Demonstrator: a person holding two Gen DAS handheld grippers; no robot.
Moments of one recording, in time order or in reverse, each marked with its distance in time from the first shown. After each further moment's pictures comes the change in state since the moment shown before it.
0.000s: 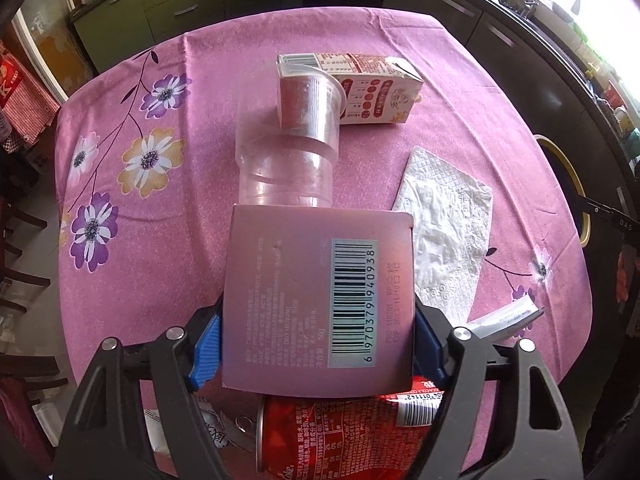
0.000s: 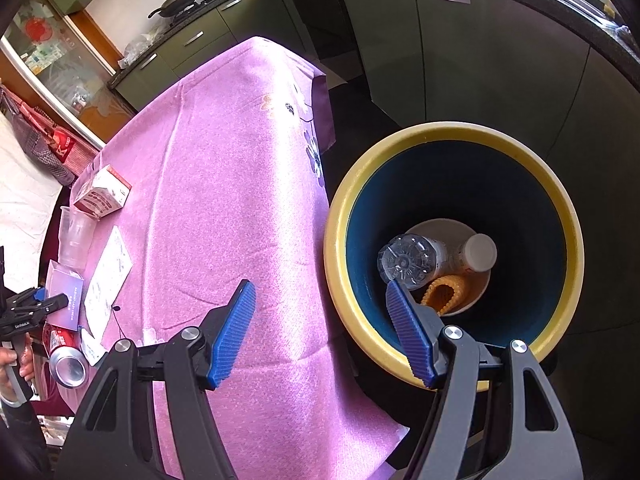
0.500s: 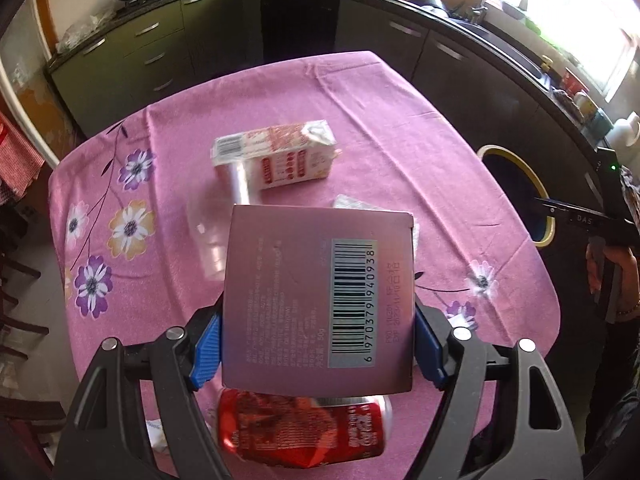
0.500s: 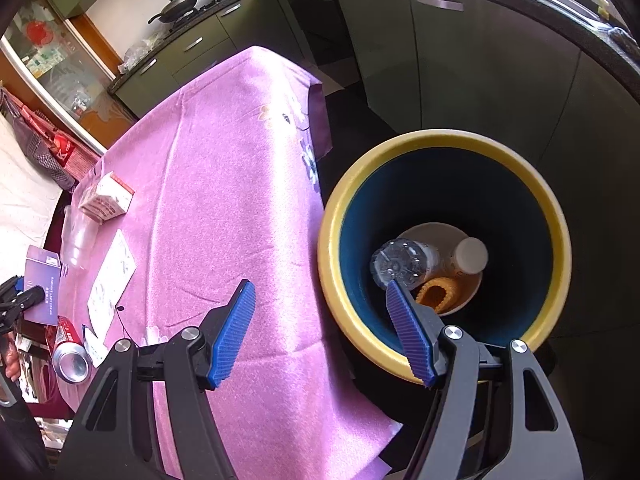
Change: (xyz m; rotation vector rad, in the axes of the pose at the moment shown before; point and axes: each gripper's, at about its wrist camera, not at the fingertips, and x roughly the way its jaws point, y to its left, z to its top) left arm -0.048 -0.058 0.016 0.143 -0.123 -0.057; right arm -0.016 -0.006 0.000 0.005 -0.029 -0.008
